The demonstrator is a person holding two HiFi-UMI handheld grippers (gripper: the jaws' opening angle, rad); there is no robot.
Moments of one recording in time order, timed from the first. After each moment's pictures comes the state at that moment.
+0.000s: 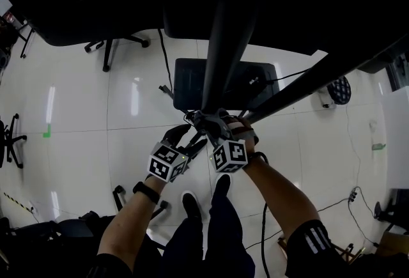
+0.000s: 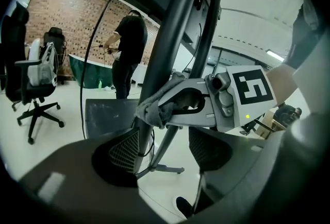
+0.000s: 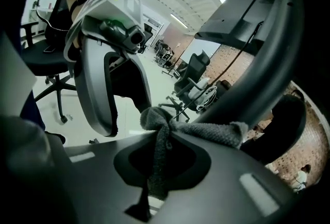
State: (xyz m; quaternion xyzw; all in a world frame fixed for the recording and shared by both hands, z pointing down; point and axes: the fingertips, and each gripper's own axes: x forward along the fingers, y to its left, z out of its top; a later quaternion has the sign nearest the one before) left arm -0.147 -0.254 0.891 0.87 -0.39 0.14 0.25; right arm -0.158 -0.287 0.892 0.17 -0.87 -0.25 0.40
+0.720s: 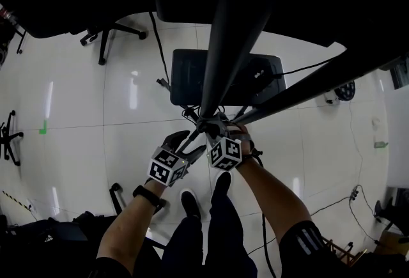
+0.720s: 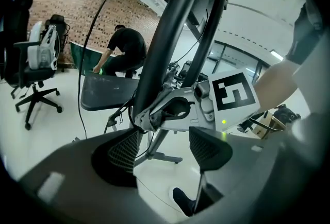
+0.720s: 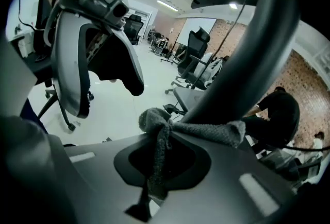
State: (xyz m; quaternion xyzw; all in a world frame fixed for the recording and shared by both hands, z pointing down) left arm -0.141 -0.234 0.966 0.86 -0.38 0.17 0.29; right arm -0.144 -0.284 1.015 0.17 -0.87 -0.14 0.44
